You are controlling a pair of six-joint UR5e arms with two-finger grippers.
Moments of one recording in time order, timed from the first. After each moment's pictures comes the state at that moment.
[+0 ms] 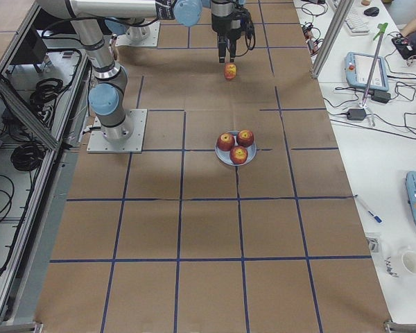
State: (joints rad) left arm -1.86 -1.93 -1.60 -1.18 1.57 -0.24; right arm 1.57 -1.62 1.65 -1.65 -1.58 0.03
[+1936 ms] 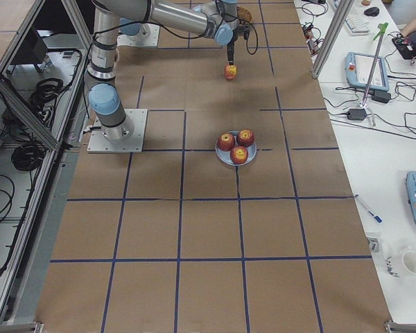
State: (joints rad) left arm -1.52 -1.46 -1.68 -1.68 1.58 0.33; right arm 2.00 -1.11 1.65 -2.22 -1.67 0.51
